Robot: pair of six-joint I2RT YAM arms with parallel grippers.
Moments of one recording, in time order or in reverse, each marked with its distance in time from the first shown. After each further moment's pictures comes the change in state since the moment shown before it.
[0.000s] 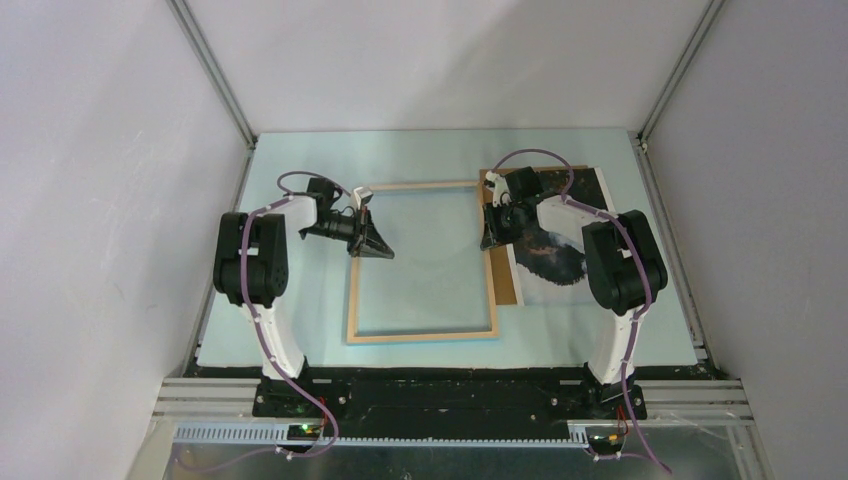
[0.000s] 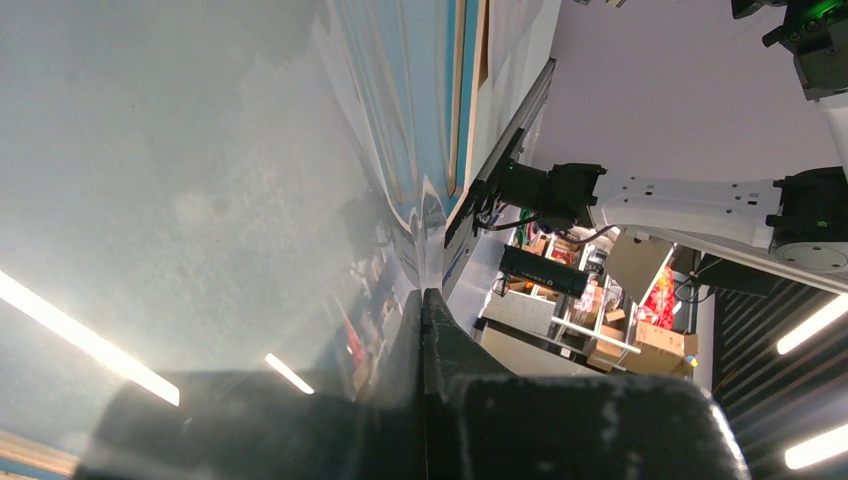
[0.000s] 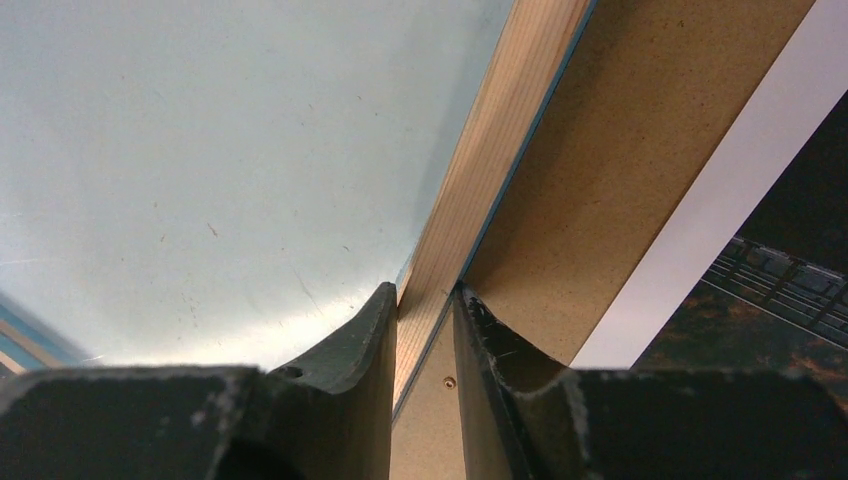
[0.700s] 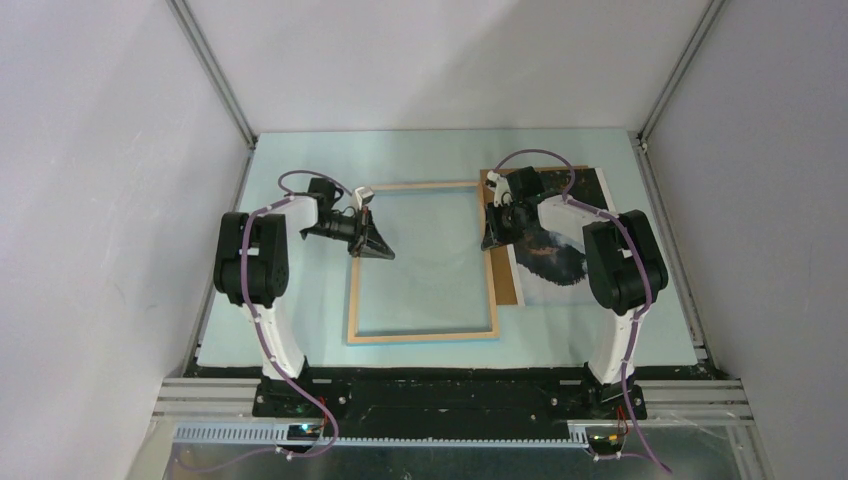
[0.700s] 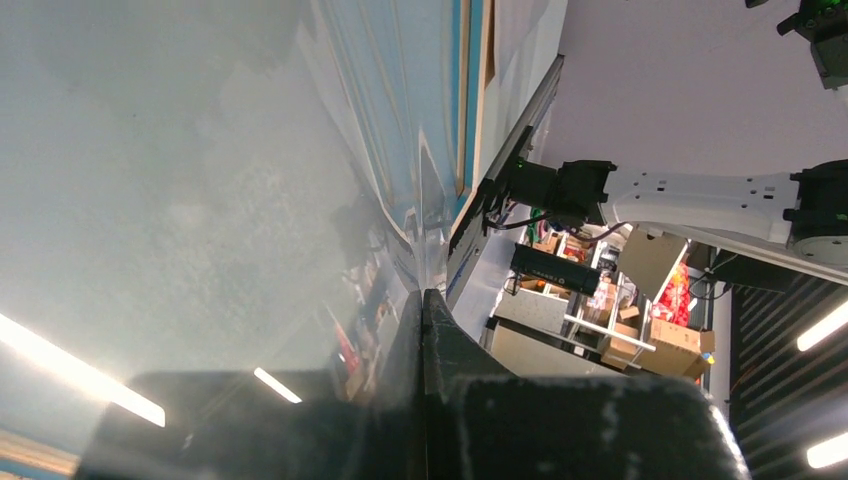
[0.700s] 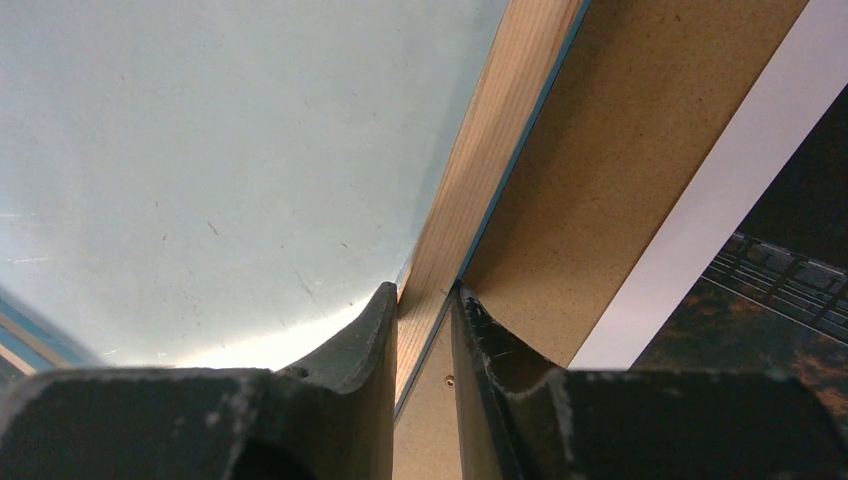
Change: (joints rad) left arm -0.006 0.000 -0.002 0.006 0.000 0.025; right arm -0.007 0.000 0.000 -0.006 -0.007 0.010
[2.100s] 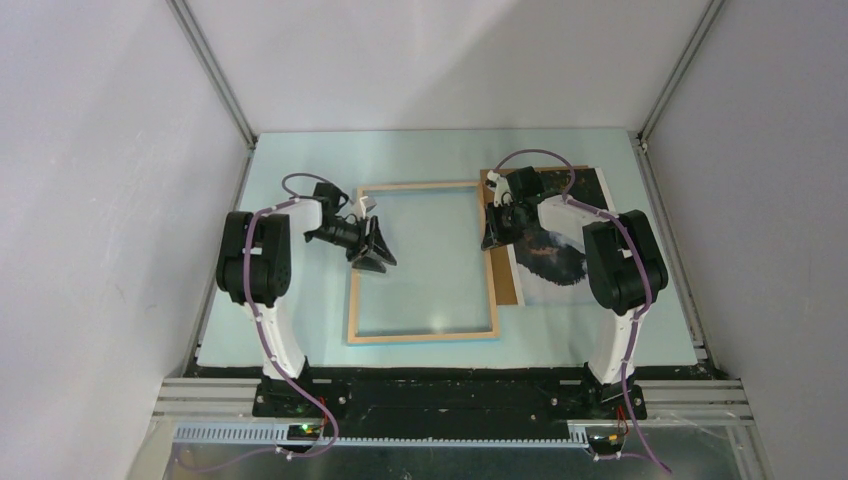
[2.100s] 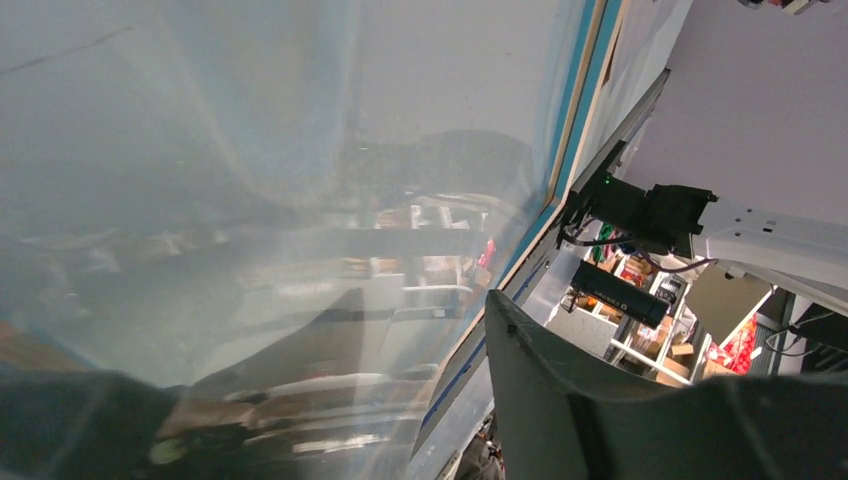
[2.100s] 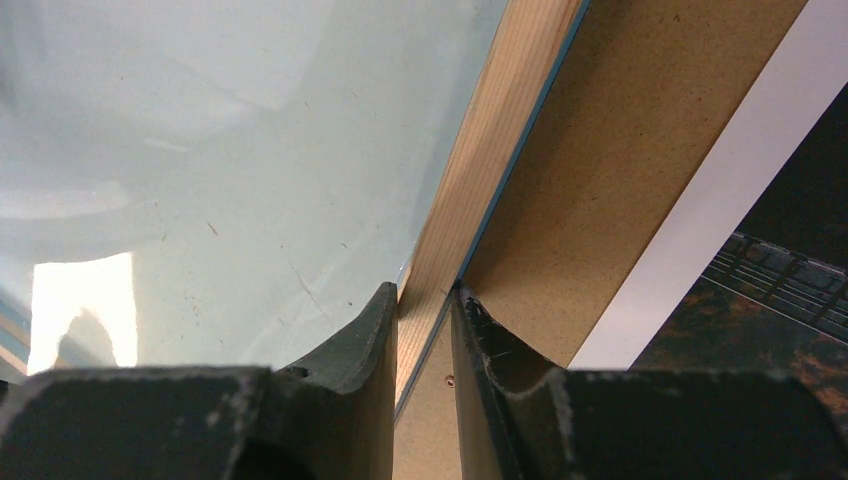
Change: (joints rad) left arm -0.022 0.009 -0.024 -0.005 -0.193 0.008; right arm 0.001 0.000 0.000 0.000 0.002 0.002
